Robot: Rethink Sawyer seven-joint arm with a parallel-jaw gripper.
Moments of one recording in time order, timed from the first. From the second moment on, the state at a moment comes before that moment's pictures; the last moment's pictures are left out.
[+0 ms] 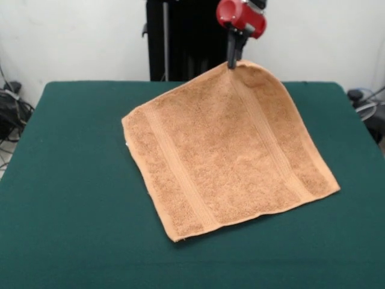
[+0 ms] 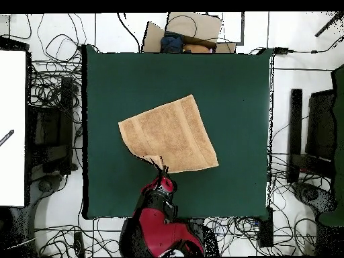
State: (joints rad) arm 0.14 -0.65 -0.40 2.22 -0.30 -0.68 1.19
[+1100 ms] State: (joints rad) arm 0.15 -0.51 -0.45 2.22 -0.29 -0.88 1.19
